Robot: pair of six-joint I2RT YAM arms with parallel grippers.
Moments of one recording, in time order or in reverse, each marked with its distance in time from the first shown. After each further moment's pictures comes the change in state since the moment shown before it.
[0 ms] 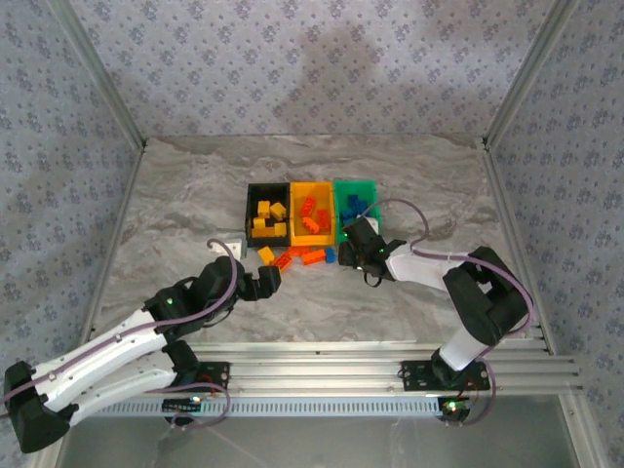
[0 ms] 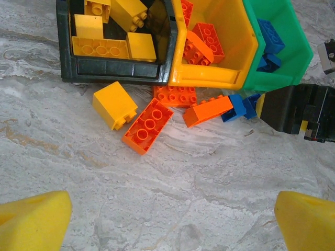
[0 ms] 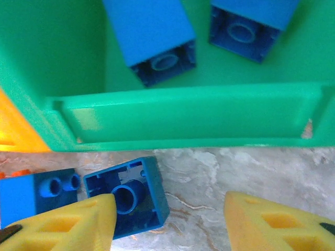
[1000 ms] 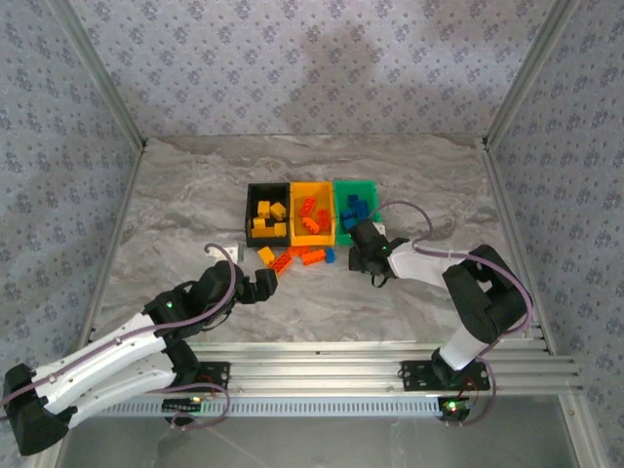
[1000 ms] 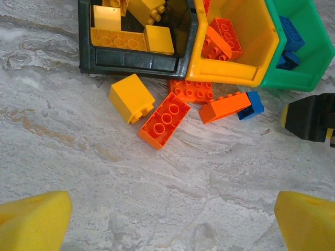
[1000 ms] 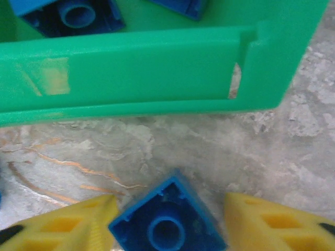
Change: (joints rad) left arm 0.000 -0.027 -0.045 -0.008 -0.030 -0.018; right arm -0.035 0.014 0.006 -0.118 0.009 -0.036
